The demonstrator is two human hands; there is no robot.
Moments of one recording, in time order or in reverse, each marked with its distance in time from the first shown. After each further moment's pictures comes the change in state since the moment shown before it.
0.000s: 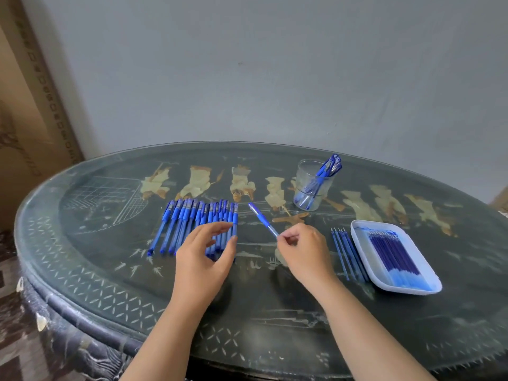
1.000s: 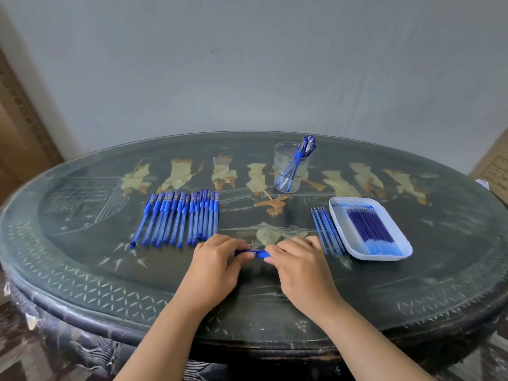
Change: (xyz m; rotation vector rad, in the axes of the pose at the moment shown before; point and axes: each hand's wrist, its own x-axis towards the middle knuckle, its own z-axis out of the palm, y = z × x) left_hand -0.023 0.003 0.024 0.215 -0.433 0.232; right_hand -0.055 0.056 -0.001 -0.333 0.280 -0.680
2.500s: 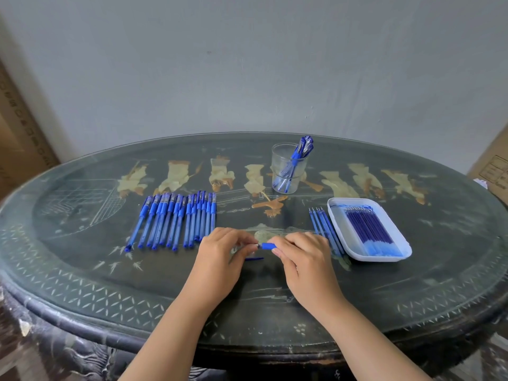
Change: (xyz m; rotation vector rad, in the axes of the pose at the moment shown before) left_hand 0.015 0.009 0.008 -0.074 0.113 0.048; right_hand -0.001 0.012 0.001 0.082 0.045 0.139
